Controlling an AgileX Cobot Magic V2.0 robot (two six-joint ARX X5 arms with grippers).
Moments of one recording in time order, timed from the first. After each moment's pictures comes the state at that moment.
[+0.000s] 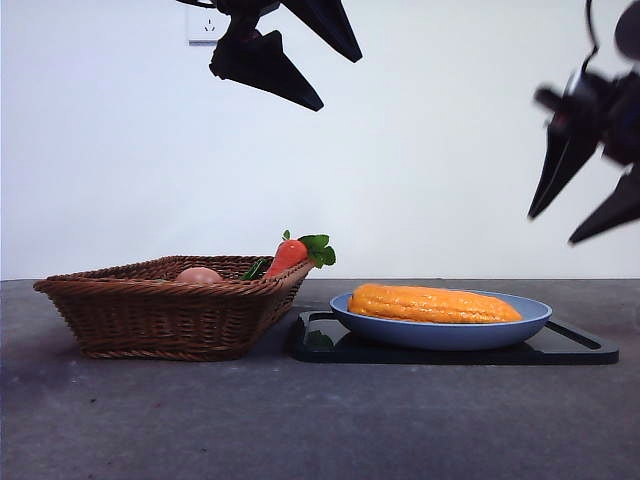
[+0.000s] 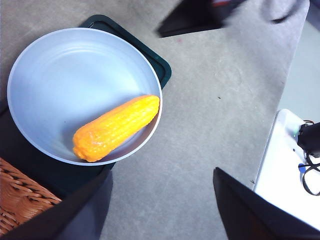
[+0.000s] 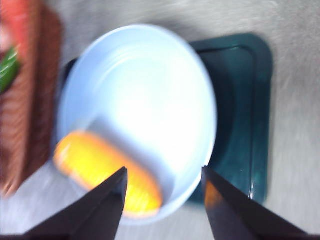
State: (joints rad) left arm -0.58 1.71 1.70 -0.93 0.55 0.19; right arm 0.01 1.49 1.09 -0.62 -0.55 0.23
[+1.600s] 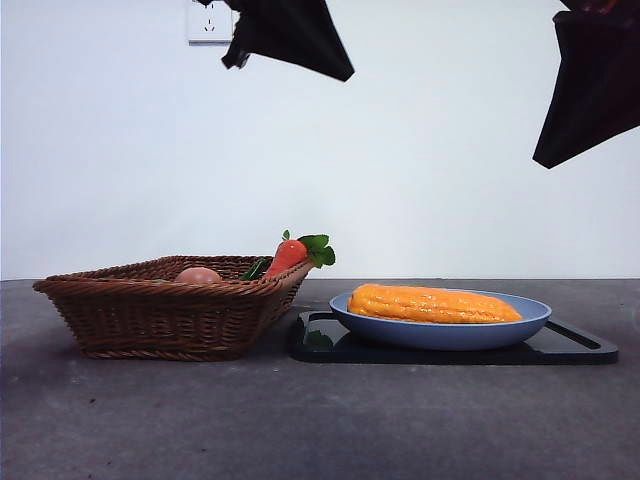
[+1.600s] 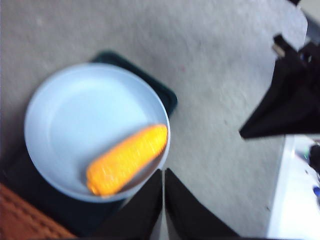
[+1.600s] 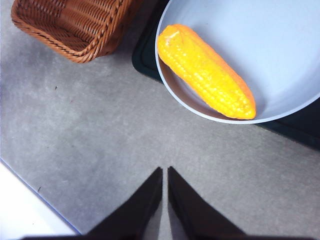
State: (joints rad) left arm -0.58 1.71 1.70 -0.80 0.55 0.19; right arm 0.32 1.12 0.94 -0.78 -0.44 0.09
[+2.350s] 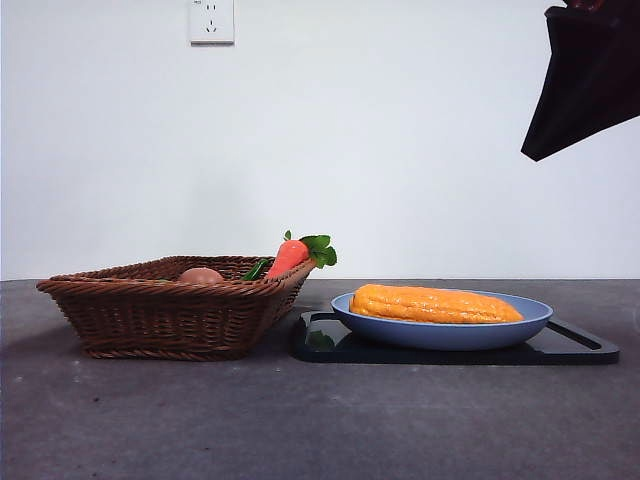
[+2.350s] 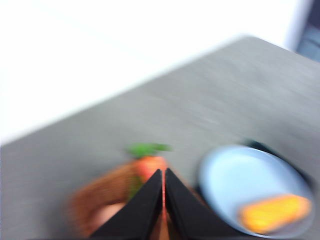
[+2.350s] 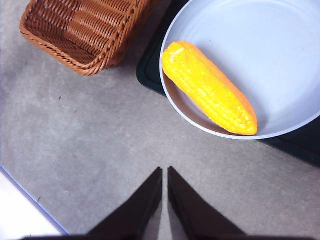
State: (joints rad) left arm -0.15 1.23 1.39 -0.49 0.44 0.20; right arm 0.32 1.12 0.94 -0.74 -0.44 0.09
